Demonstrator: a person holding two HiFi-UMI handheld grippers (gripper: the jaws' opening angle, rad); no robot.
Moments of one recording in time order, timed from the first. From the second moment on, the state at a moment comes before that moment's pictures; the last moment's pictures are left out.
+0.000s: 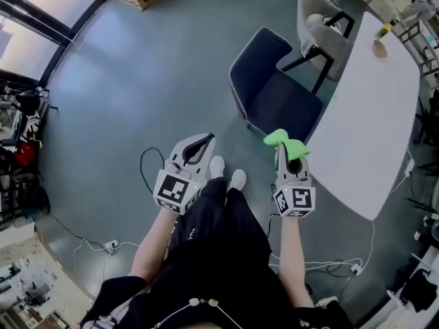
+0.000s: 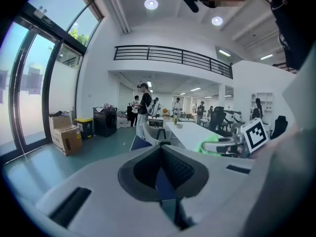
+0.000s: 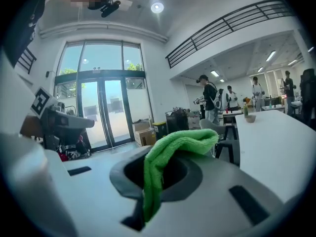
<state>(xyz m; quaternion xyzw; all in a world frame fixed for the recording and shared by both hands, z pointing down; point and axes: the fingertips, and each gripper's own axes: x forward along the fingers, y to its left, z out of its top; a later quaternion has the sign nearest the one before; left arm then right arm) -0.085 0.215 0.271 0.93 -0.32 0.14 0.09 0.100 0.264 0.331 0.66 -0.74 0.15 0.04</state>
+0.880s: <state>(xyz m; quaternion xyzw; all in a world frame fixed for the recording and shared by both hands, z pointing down) -0.160 0.113 0.285 0.93 -0.34 0.13 0.08 0.085 0.113 0.587 0.56 -0.75 0.26 0.24</state>
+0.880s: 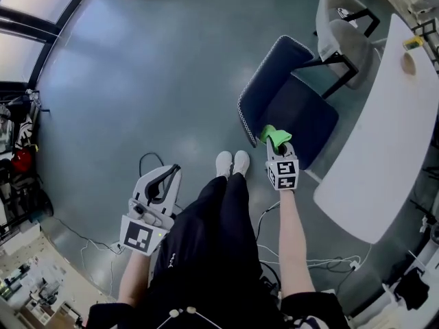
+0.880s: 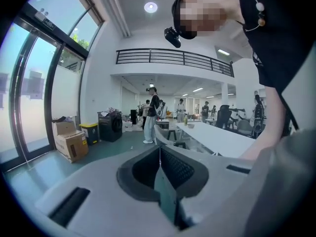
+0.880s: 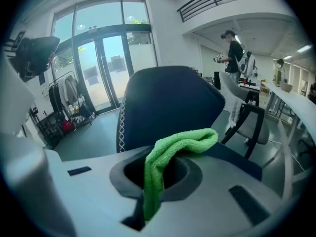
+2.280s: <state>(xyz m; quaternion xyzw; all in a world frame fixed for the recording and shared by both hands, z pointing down) -0.163 0.104 0.307 0.90 -0.38 0.20 0.06 0.033 0.066 0.562 0.48 -0.80 0.34 0.09</state>
